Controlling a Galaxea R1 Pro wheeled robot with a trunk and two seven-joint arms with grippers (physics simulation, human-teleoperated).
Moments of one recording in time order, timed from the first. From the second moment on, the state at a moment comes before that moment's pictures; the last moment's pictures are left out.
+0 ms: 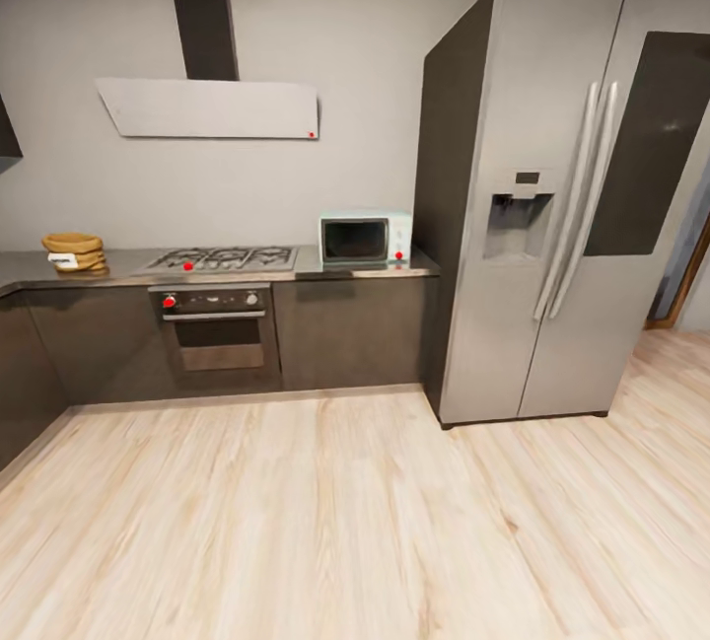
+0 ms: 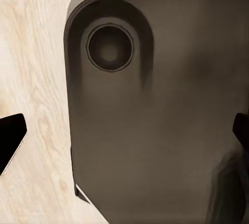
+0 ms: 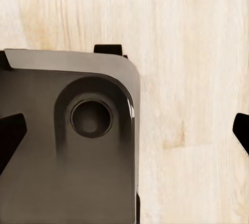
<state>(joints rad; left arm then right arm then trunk) -0.01 -0.01 0.01 -0.03 0.01 0.02 0.00 -0.06 -0.05 0.00 -0.02 0.00 -0.10 0.00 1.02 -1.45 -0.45</state>
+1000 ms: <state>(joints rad) -0.01 -0.01 0.01 -0.03 0.01 0.02 0.00 -0.06 -0.05 0.00 -0.02 0.00 -0.10 0.00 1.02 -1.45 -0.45</state>
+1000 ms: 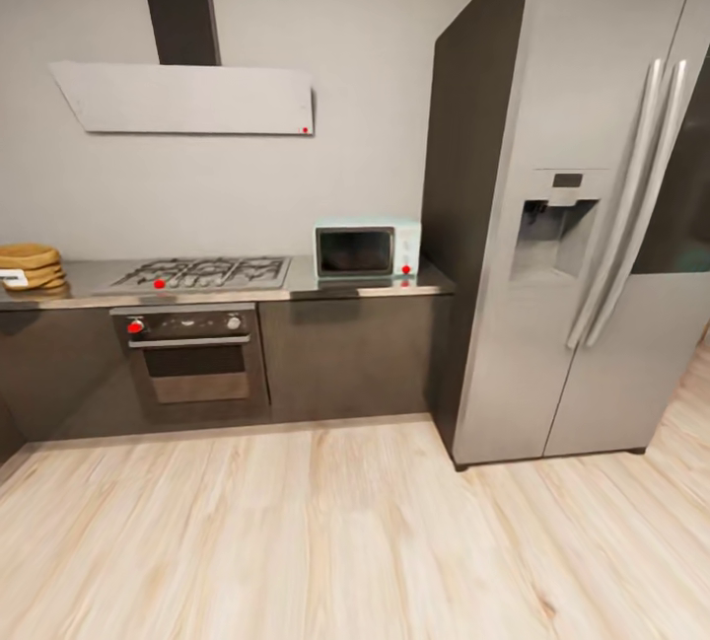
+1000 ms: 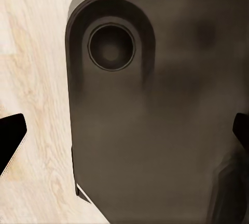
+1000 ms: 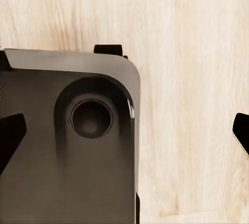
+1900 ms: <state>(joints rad) -0.01 -0.01 0.01 -0.03 0.01 0.02 0.00 -0.06 -0.05 0.00 -0.02 0.00 -0.10 0.00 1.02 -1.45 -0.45</state>
